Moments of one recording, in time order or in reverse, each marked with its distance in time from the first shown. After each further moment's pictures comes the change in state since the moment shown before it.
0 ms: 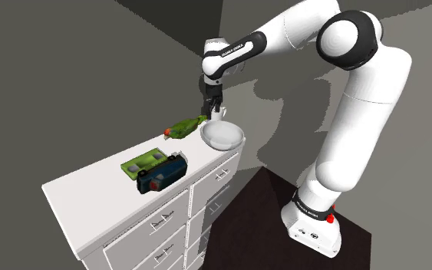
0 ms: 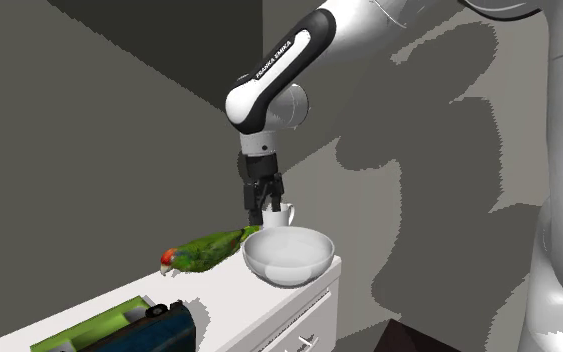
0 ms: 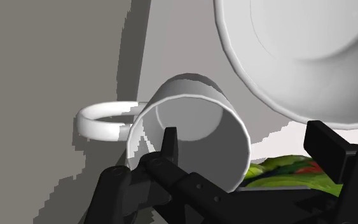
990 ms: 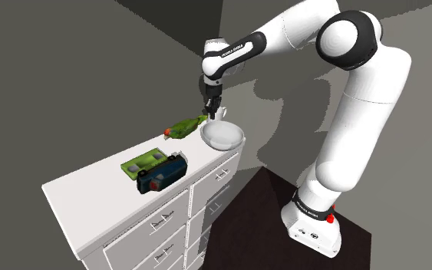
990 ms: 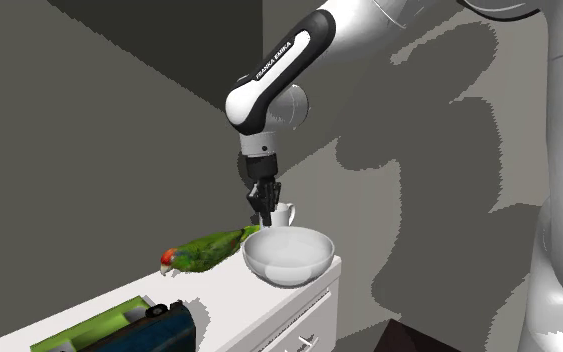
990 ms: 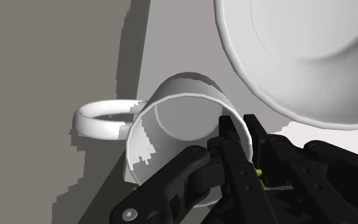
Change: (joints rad) arm 0.000 0.002 0.000 -0.002 0.000 0.004 0.000
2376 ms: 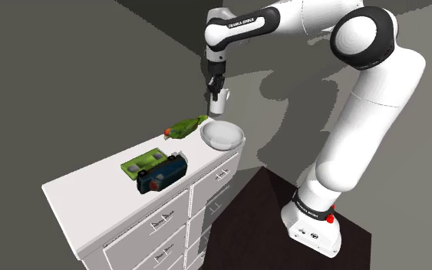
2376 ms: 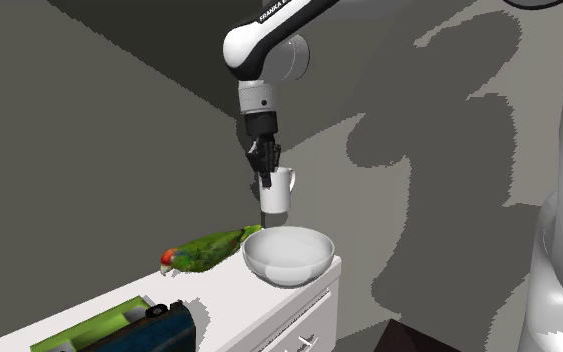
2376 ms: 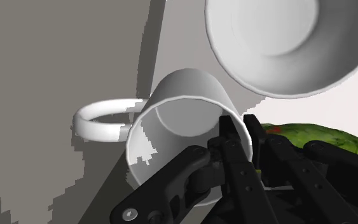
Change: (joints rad) arm 0.003 -0.086 0.001 0.154 -0.008 -0.241 -0.003
